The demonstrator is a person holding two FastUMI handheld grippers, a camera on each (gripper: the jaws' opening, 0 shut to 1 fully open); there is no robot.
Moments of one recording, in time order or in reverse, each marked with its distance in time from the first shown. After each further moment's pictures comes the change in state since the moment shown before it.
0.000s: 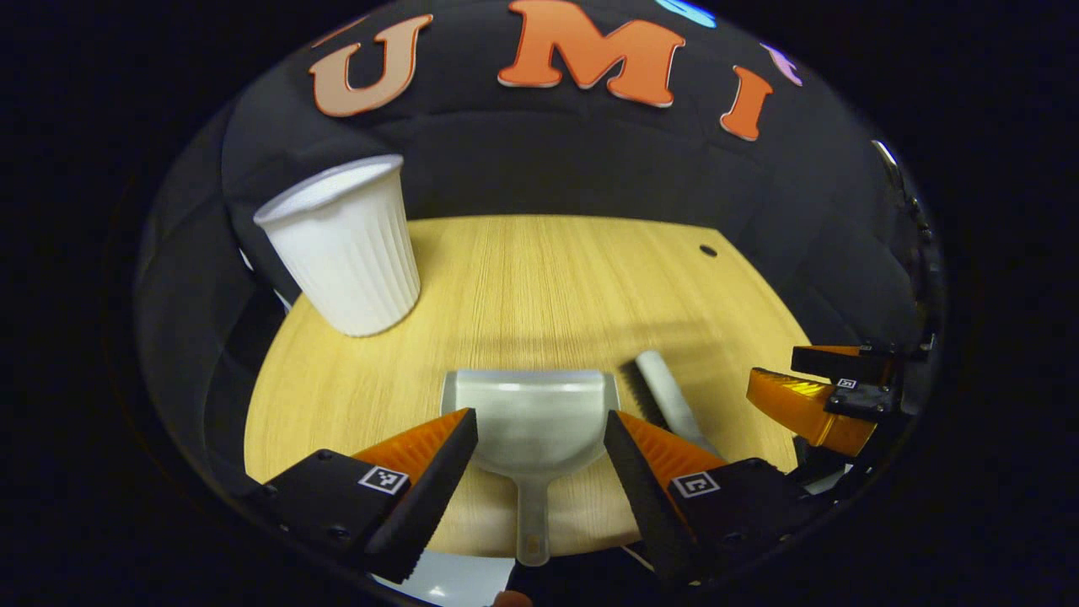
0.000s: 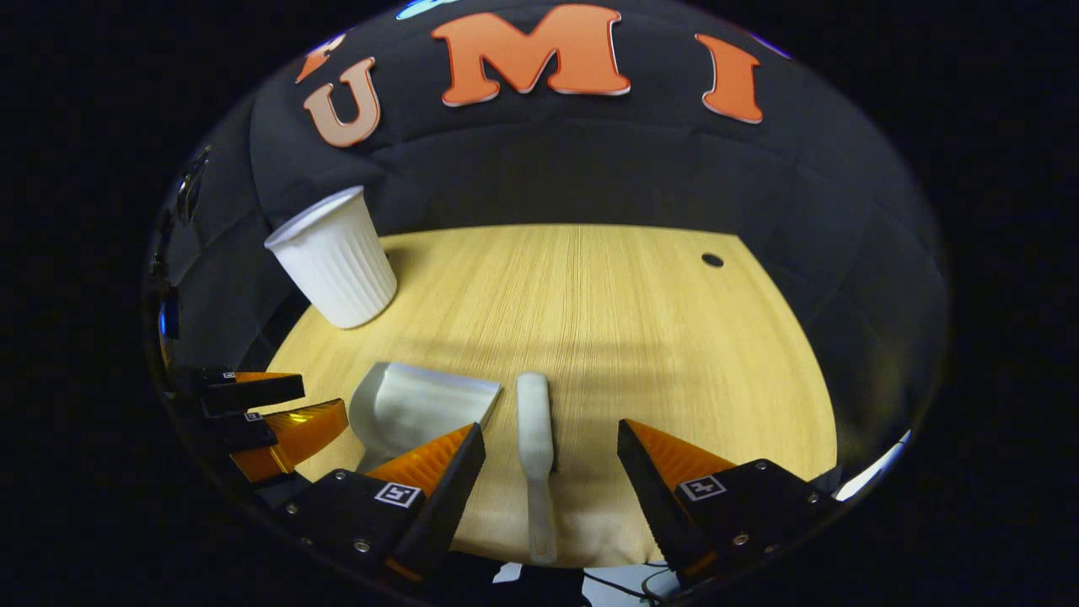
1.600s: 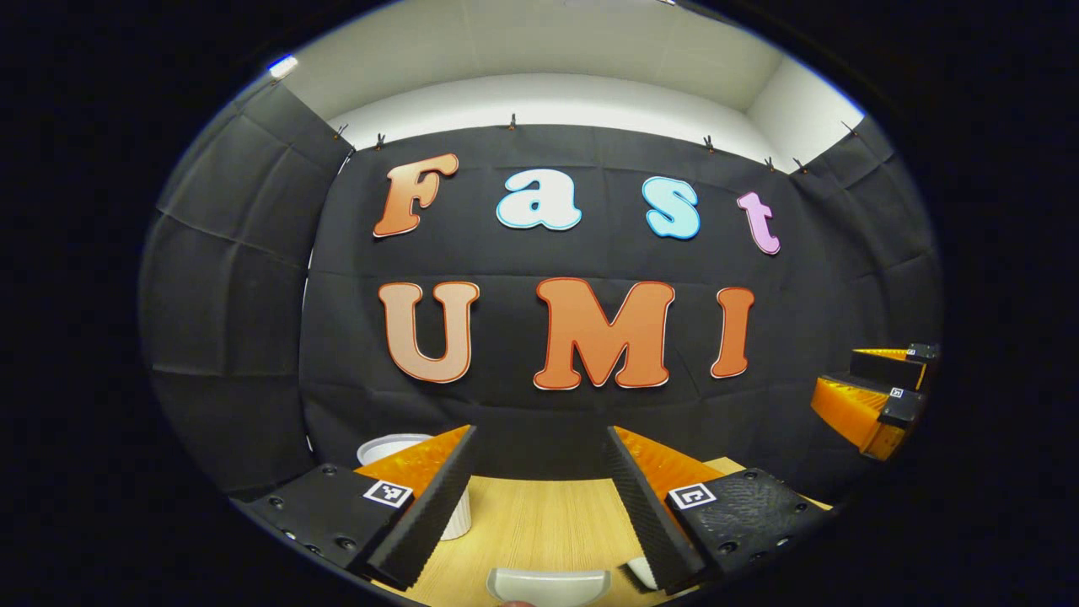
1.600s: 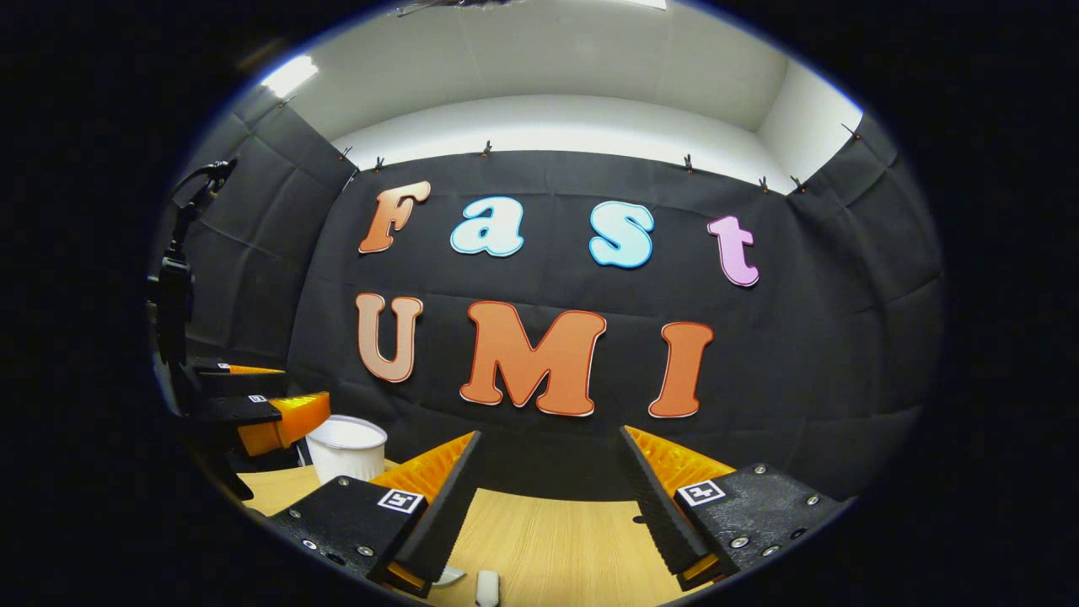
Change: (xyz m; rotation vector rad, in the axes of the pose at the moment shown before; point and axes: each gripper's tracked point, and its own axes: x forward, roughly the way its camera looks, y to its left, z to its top) left arm -0.403 0.121 0.099 0.019 -0.876 0.152; right arm -0.263 0.008 0.185 -0.142 -0.918 -0.088
